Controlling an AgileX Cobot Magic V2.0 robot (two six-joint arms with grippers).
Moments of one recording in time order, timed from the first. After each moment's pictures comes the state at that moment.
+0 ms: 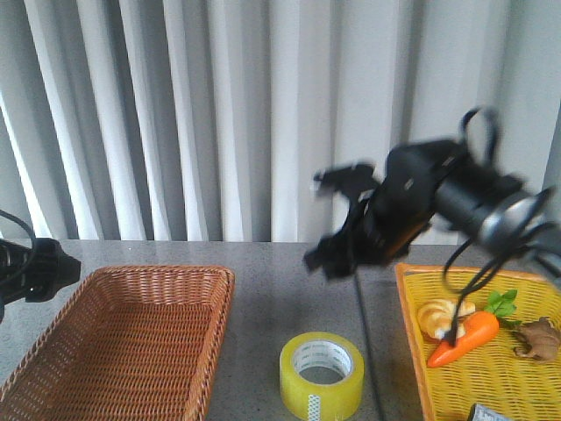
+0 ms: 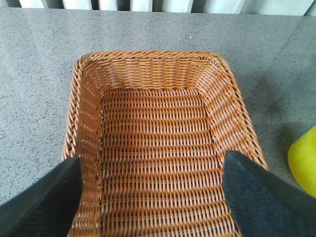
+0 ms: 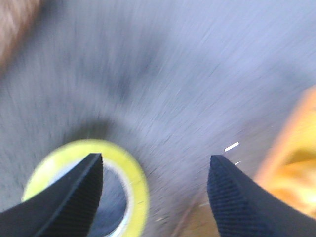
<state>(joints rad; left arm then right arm) -0.06 1.31 -1.22 -0.17 0.63 -0.01 0.35 1.98 -2.09 -0.07 1.09 -0.06</state>
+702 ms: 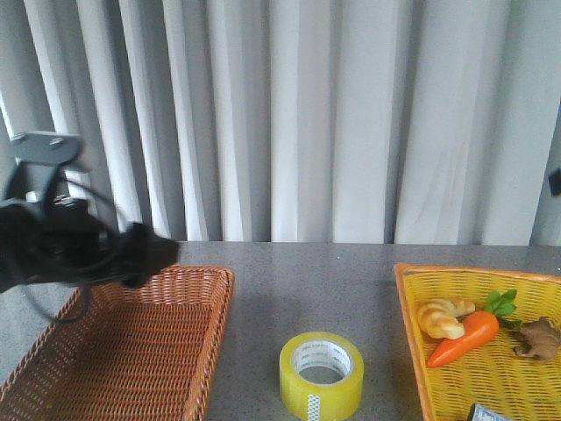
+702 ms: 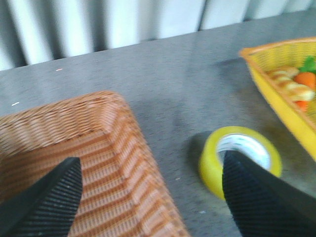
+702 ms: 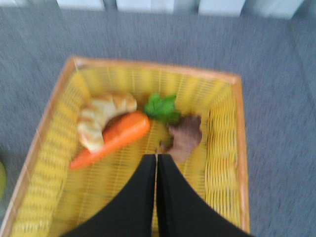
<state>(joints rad) -0.29 1.41 -1.34 -0.36 0.56 0.25 -0.15 1.58 -1.81 0.02 1.15 -0.08</state>
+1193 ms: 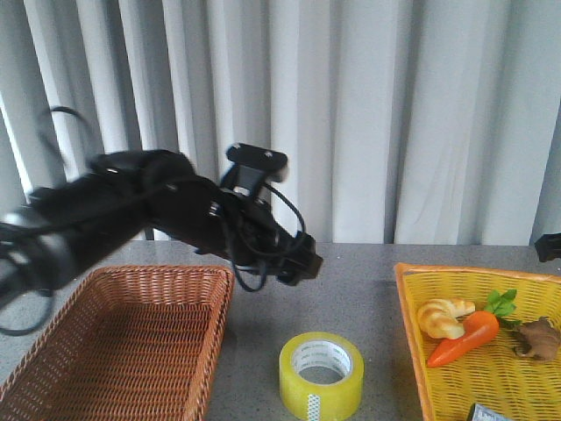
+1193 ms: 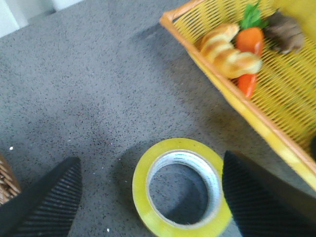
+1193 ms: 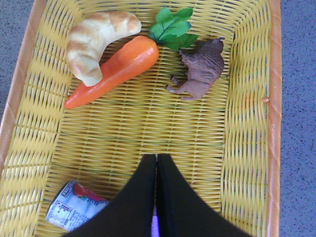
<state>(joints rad) -0.50 1.98 -2.00 -0.20 0.86 0.15 -0.15 1.58 -1.66 0.03 1.20 -0.07</state>
